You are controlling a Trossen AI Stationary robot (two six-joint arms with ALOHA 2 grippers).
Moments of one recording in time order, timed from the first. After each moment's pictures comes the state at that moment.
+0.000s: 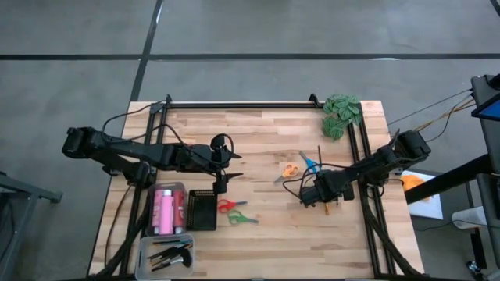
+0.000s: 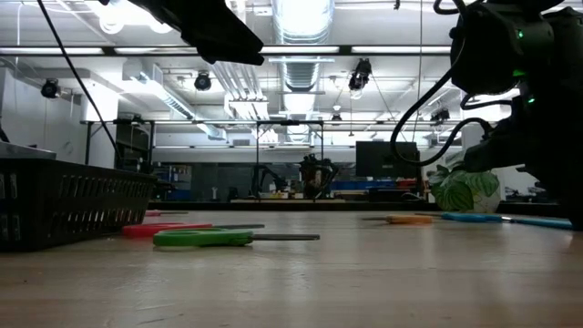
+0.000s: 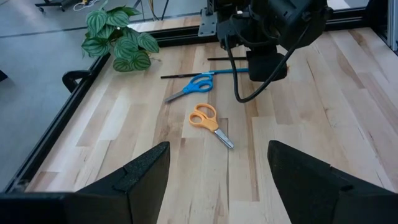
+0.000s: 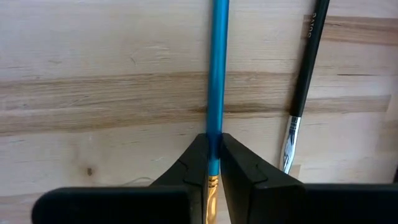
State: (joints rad) left arm -0.10 1.28 0.88 -0.11 -0.22 0.05; right arm 0.34 1.59 0.78 -0.92 -0.02 1.93
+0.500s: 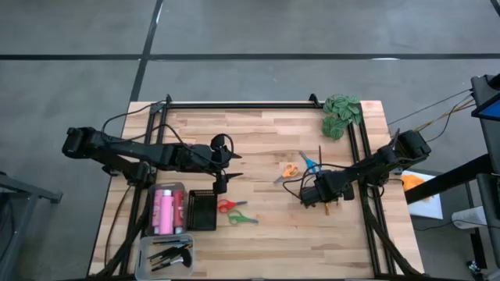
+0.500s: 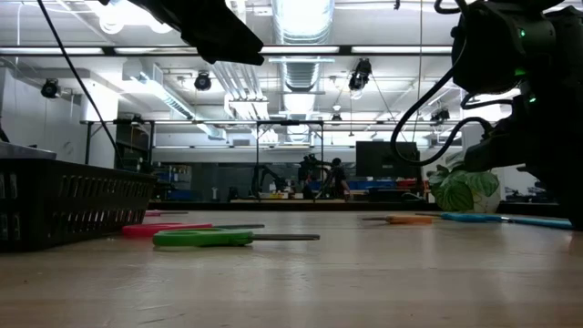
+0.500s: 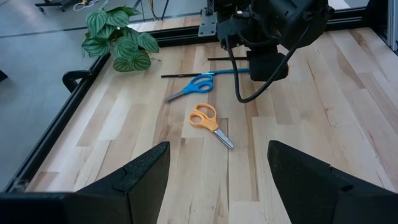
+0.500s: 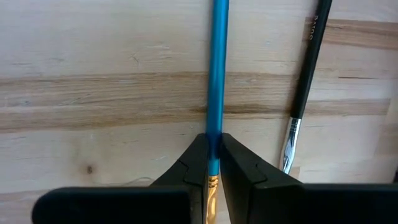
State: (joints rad) left arm -0.10 1.28 0.88 -0.11 -0.22 0.05; right arm 0.34 1.59 0.78 -0.93 -0.01 1.91
